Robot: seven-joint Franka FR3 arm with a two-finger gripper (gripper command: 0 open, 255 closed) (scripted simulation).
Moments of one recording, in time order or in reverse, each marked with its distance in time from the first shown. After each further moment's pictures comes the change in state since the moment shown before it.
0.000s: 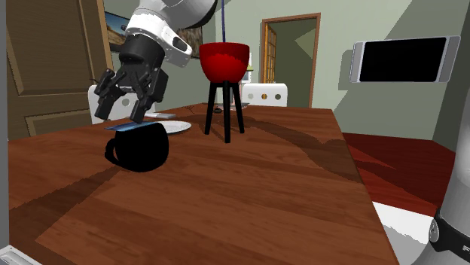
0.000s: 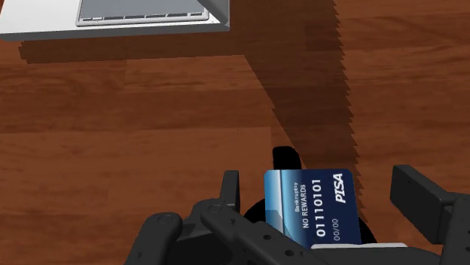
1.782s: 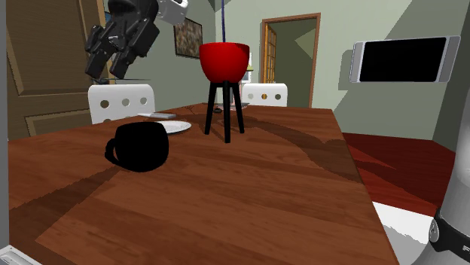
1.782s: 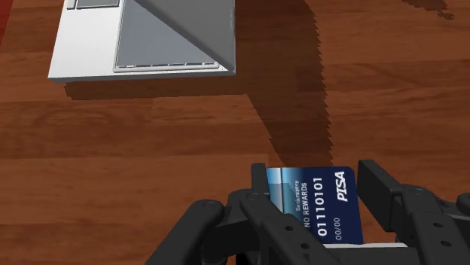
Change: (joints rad) arm -0.003 -0.061 0.001 0.130 -0.016 -0.161 0.104
